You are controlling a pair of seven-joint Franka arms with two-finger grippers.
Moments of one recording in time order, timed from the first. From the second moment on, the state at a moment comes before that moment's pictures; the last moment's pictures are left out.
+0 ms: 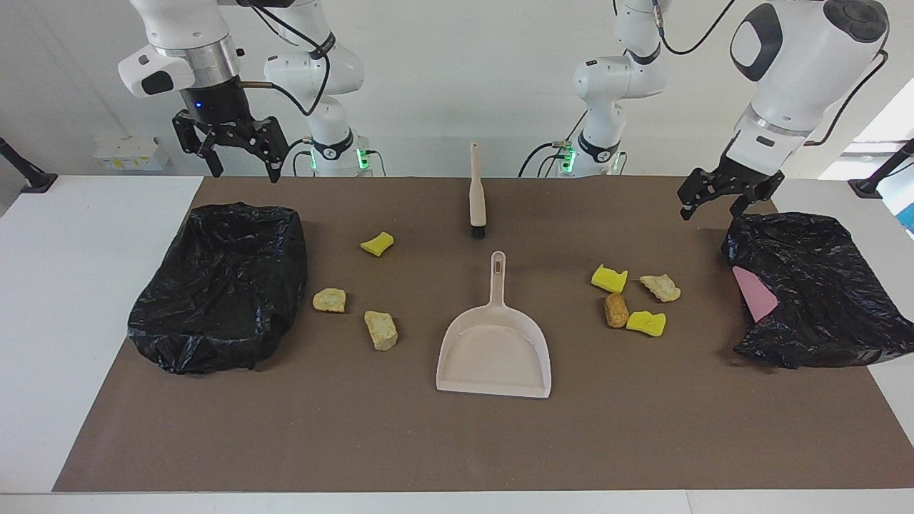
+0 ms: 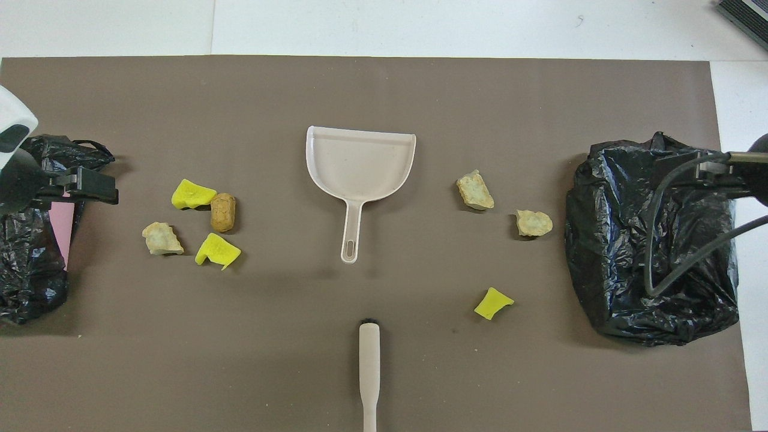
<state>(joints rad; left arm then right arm) 0.04 -0.03 -0.11 -1.69 -0.02 1.69 -0.08 0.08 -0.04 -0.02 -1.52 -0.03 1.59 0.20</state>
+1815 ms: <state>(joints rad) -0.48 -0.17 -0.14 -2.19 -0.11 1.95 -0.41 0.22 0.09 0.00 -1.54 -0.03 1.74 0.33</state>
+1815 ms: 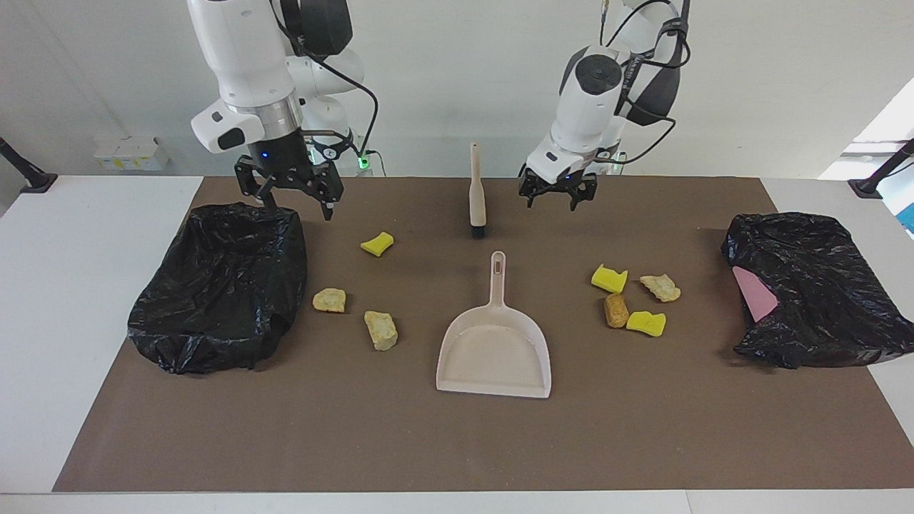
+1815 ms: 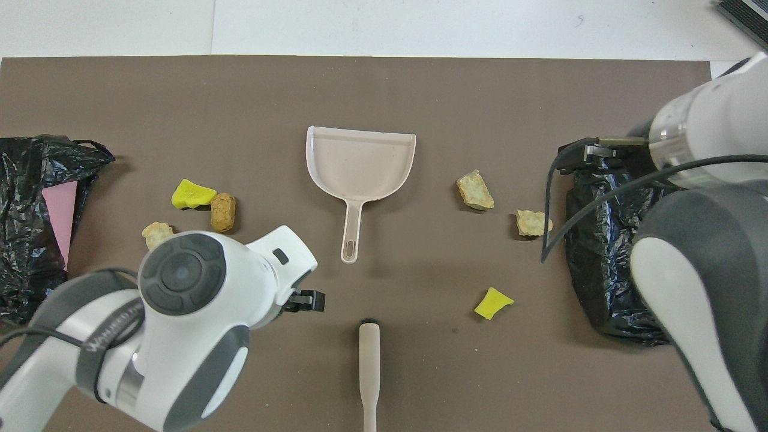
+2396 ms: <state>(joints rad) -0.91 -0.22 -0.14 -2.52 -0.16 2.32 -0.73 0.47 0.36 0.00 -1.52 -0.03 1.97 0.61</state>
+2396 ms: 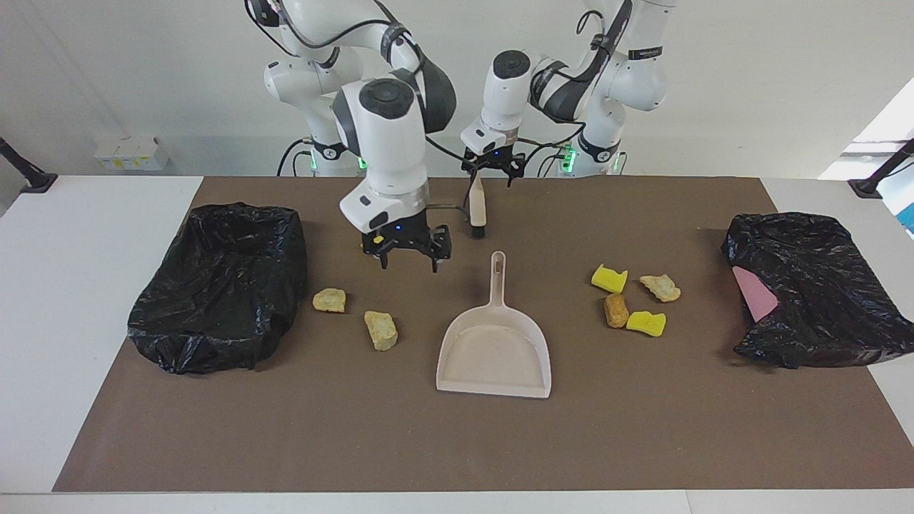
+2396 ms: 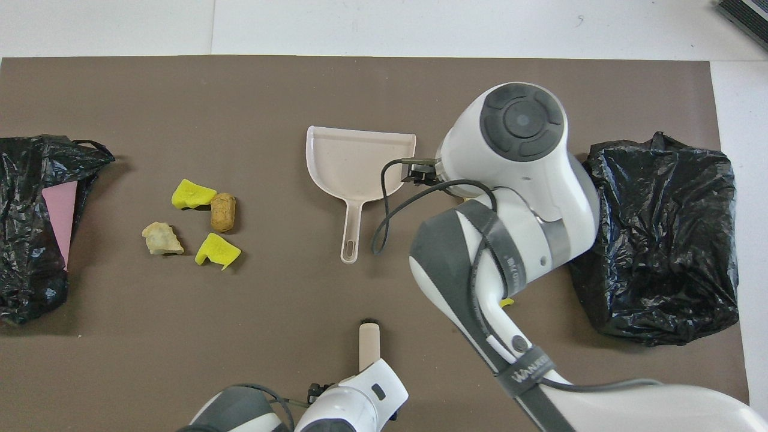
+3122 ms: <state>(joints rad) -1.04 -0.23 -0.13 -2.60 -0.16 2.38 -0.88 0.62 0.62 0.00 -1.31 -0.03 1.99 0.71</state>
